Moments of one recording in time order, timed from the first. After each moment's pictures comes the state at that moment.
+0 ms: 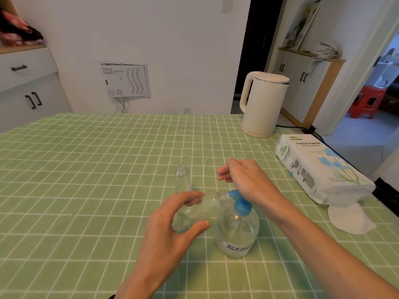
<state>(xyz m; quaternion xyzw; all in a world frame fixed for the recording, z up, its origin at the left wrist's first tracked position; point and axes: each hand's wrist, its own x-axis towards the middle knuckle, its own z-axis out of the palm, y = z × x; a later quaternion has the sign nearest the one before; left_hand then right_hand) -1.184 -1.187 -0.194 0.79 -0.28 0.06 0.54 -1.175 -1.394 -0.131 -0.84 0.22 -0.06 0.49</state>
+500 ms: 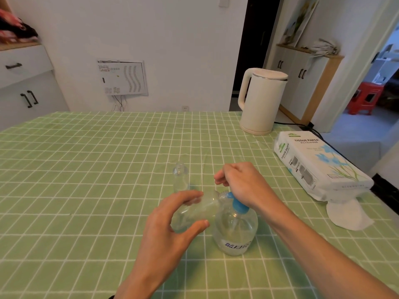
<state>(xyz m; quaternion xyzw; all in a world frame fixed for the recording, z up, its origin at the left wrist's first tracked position) -1.185 -1.188 -0.196 0.79 -0.28 0.06 0.55 -1.179 -1.390 -0.137 -0.85 0.22 -0.04 0.47</state>
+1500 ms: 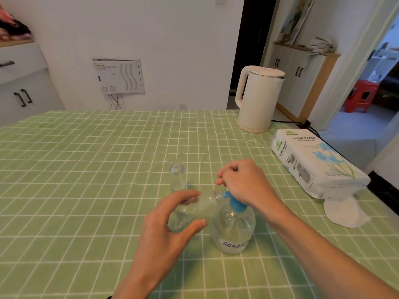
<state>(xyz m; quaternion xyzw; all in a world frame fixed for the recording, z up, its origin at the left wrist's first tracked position) -1.186 -1.189 -0.195 0.79 -0.27 0.04 0.55 -1.183 -1.388 -0.131 -0.87 0.27 -0.06 0.41</state>
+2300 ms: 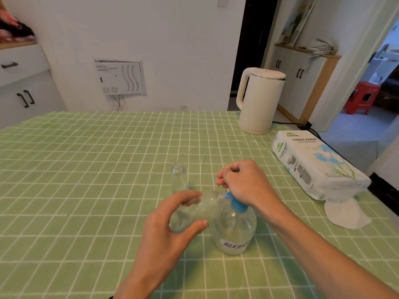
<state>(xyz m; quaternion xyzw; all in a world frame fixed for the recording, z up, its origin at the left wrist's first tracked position) -1.185 -1.189 -0.196 0.78 -0.27 0.04 0.56 -1.182 -1.389 -0.134 -0.87 0.25 -0.07 0.42</state>
